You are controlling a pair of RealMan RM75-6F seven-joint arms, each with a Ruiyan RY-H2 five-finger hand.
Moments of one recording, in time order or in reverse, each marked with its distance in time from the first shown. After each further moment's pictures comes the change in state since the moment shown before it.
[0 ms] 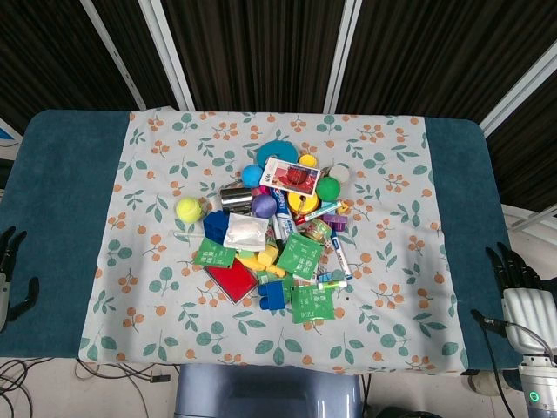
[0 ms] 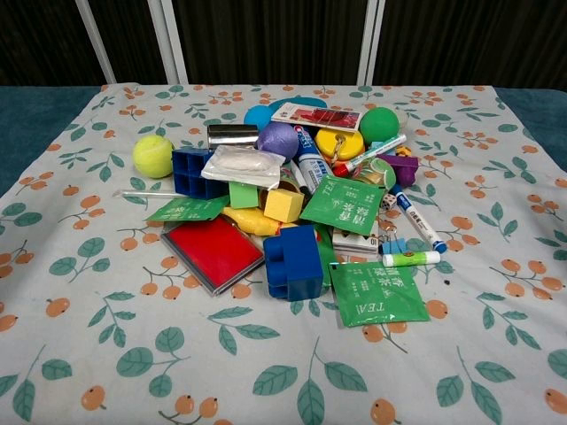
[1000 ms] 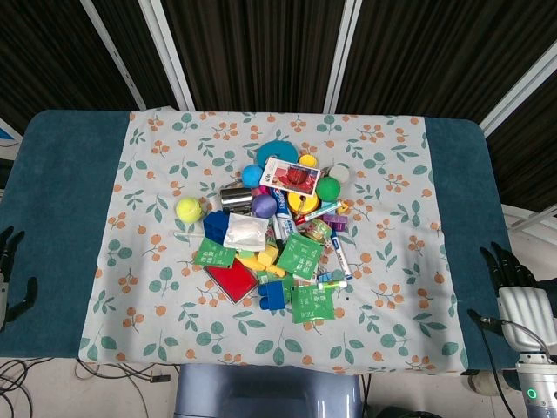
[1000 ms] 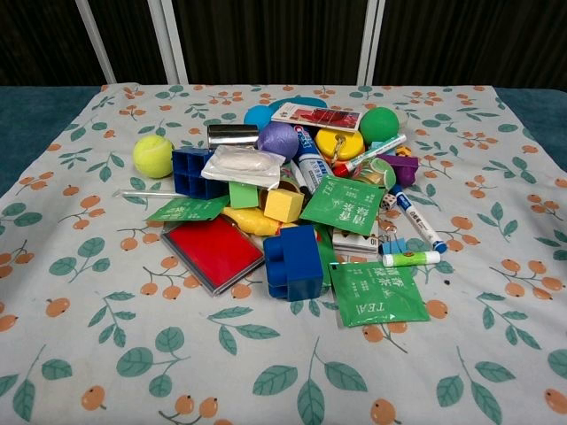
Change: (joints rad) left arm 0.004 0.000 -0.001 0.003 0.003 0.007 -0.003; right arm 0.013 -0.005 -0.005 0.021 -0.009 -0.023 0.024
